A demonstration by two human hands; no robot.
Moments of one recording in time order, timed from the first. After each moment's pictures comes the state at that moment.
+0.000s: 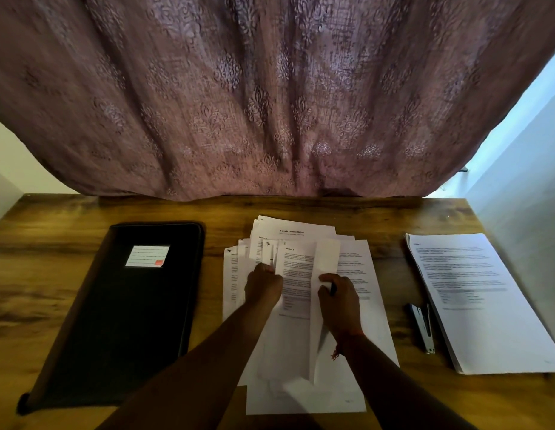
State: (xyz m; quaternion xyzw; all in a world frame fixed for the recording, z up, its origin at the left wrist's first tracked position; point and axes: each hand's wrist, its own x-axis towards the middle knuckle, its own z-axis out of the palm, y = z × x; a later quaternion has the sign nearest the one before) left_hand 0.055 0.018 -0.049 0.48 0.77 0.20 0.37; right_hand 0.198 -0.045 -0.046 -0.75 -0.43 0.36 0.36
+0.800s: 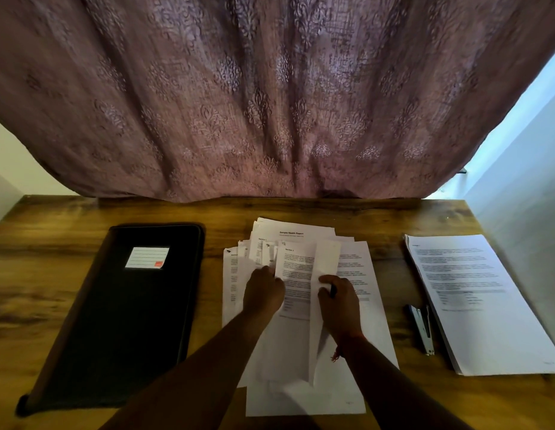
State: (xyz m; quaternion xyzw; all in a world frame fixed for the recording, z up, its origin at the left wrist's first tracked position) left_hand 0.053 0.008 -0.045 0.58 0.74 0.18 0.31; right_hand 0.198 -0.046 -0.044 -0.75 -0.42 0.36 0.36
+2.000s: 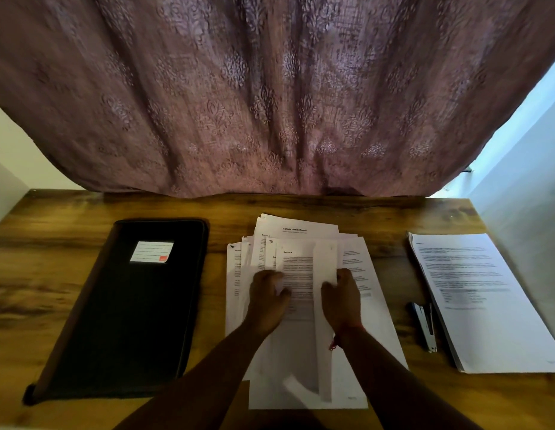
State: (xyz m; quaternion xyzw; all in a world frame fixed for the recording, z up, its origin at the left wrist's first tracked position) left_hand 0.041 -0.023 -0.067 0.62 0.65 0.25 0.36; right_hand 0.193 -0.042 -0.038 -0.74 -0.39 0.37 0.40
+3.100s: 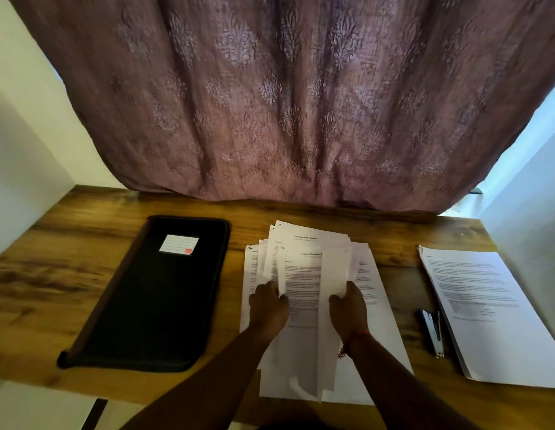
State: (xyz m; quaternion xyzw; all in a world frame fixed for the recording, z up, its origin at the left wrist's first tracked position) left_hand 0.024 -0.053 -0.052 0.54 0.75 0.21 0.32; right_hand 0.185 -0.065 -0.040 -0.74 -0.42 0.38 0.36
